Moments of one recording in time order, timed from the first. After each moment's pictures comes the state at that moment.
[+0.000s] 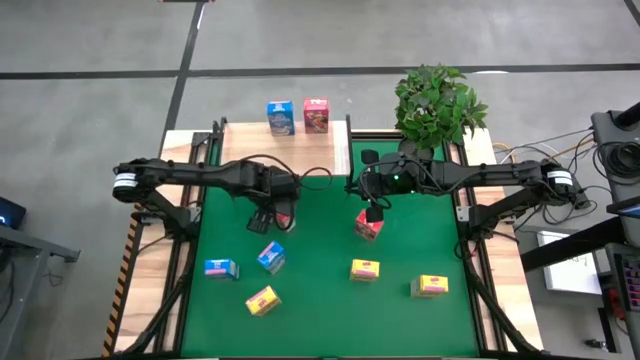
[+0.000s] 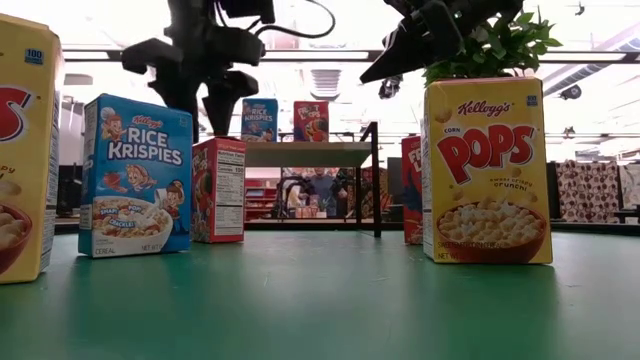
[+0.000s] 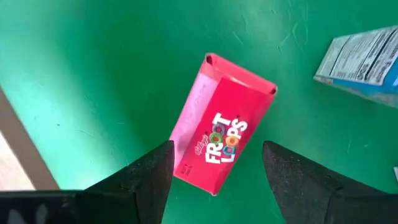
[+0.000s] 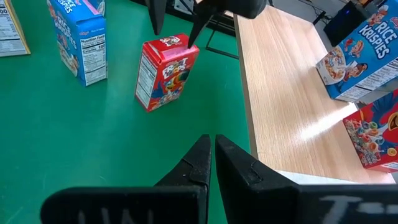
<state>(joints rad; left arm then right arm) 0.07 1.55 1.29 -1.11 -0.12 0.44 -0.14 1.32 1.00 -0.20 -0.01 -0.39</state>
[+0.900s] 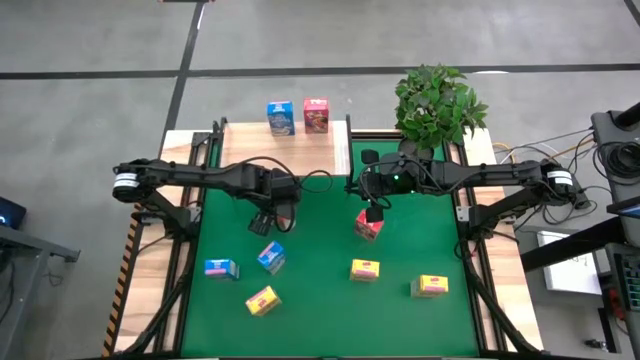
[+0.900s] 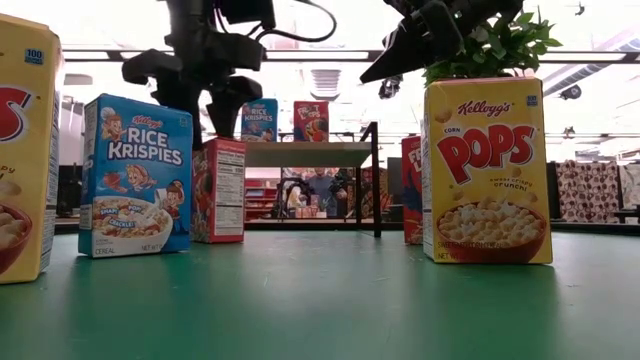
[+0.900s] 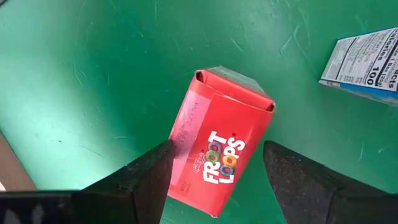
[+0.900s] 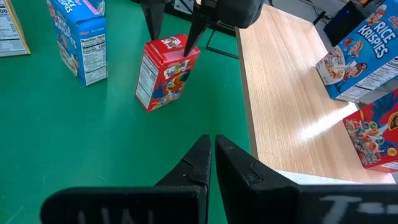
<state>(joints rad) 0.07 1.56 1.24 -1.05 -0.11 0.49 -0.14 1.32 1.00 -0.20 -0.01 -0.39</state>
